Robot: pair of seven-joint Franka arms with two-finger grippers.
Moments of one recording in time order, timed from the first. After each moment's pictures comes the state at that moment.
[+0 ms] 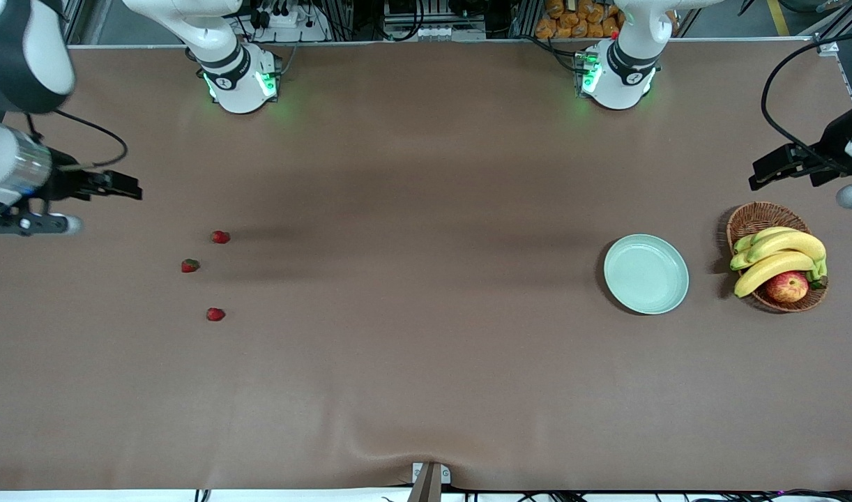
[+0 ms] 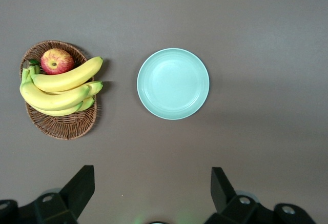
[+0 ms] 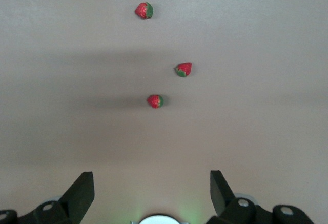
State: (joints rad) left arm 0.07 0.01 -0.06 -1.60 0.00 1.54 -0.06; right arm -0.01 0.02 -0.03 -1.88 0.01 1.67 -0.05
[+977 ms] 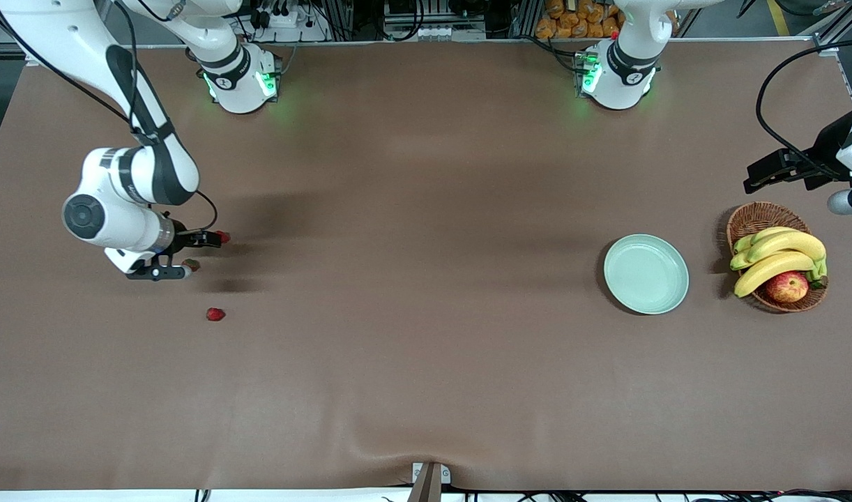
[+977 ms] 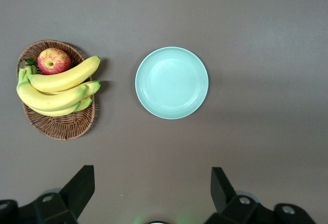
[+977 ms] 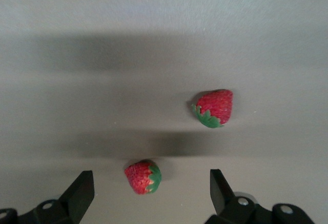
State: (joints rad) left arm 0.07 0.01 -0.07 -1.60 0.00 1.54 -0.06; right arm -0.01 0.32 -0.03 -2.24 0.01 2.31 -0.05
